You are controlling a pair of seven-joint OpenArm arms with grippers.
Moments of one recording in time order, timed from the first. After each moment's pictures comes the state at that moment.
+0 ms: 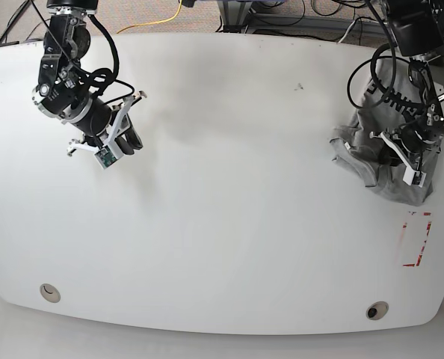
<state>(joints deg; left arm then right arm) -1.6 -20.9 -23.9 75.9 -18.2 -36.7 43.0 -12.4 16.1 14.4 110.4 25.0 40.5 -55.0</state>
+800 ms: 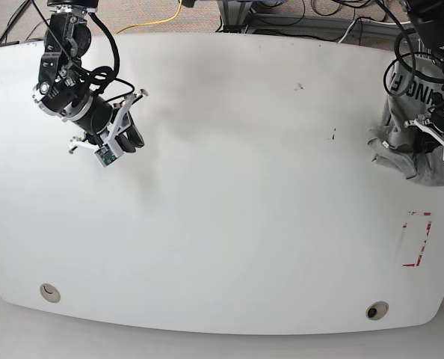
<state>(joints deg) 2.4 -26.9 -32.5 61.2 -15.9 -37.9 24.4 -13.0 15.9 14.4 110.4 26.4 40.5 -55.0</state>
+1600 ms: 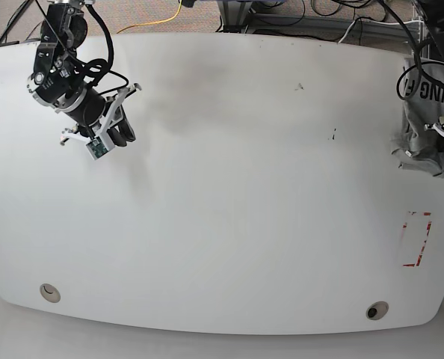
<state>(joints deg) -0.8 -33.2 -31.9 59.9 -11.8 -36.8 29.4 -16.2 15.8 17.5 112.4 26.3 40.3 -54.8</state>
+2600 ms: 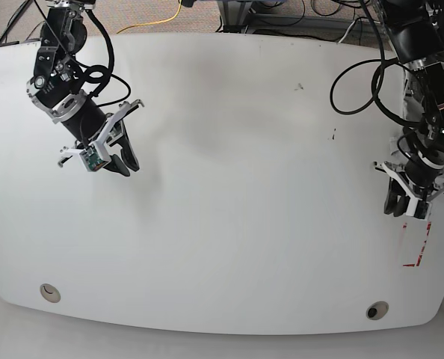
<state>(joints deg) -3.6 -19.3 -23.2 91.7 -12.0 -36.6 34.0 -14.2 15.8 17.3 113.5 22.8 40.6 -38.3</state>
